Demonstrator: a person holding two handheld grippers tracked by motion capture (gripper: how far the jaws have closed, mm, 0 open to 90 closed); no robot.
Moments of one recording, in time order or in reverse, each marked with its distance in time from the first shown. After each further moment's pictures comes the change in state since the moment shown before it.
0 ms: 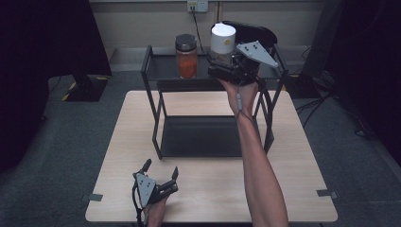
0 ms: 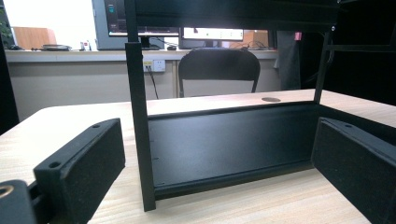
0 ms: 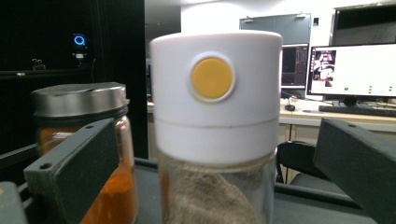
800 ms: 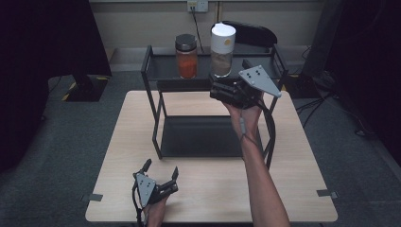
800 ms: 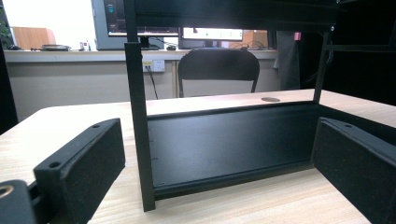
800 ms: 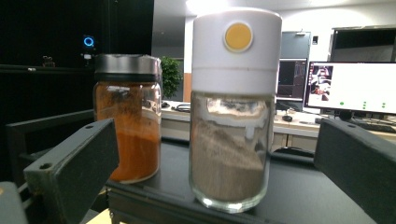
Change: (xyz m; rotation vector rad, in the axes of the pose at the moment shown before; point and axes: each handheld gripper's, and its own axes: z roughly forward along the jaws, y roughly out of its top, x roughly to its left) left arm 0.000 0.000 0.000 -0.001 -0.002 -0.001; right arm 0.011 -0.031 -0.047 -0.050 0.008 -0.053
